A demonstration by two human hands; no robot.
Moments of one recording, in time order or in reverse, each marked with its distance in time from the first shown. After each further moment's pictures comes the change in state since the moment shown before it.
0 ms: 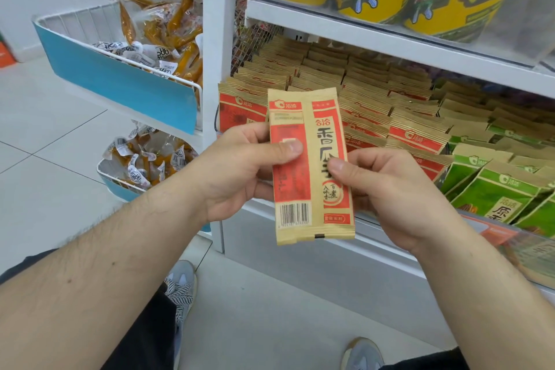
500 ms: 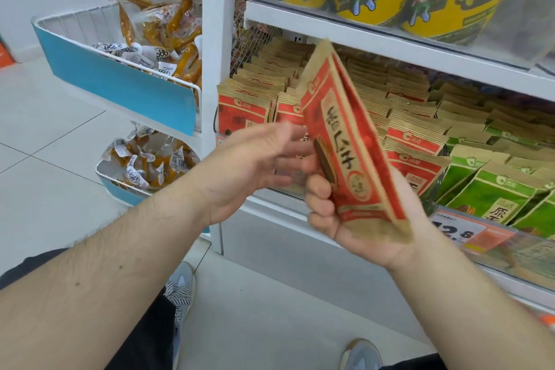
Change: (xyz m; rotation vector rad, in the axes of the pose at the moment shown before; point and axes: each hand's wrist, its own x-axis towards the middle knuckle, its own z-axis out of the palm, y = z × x) left_hand 0.005 -0.005 -0.005 0.067 -0.029 0.073; right_hand 0.005 0.008 0.017 0.744 -0.309 0.275
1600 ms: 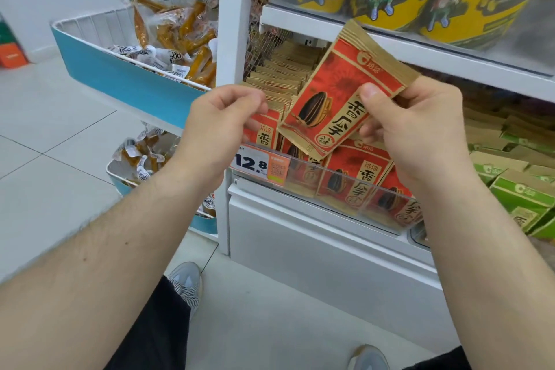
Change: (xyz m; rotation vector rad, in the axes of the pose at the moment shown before) left_hand 0.014 0.018 -0.029 0.195 0.588 0.219; right_hand 0.021 -0.054 0.014 -0.905 0.584 -0.818
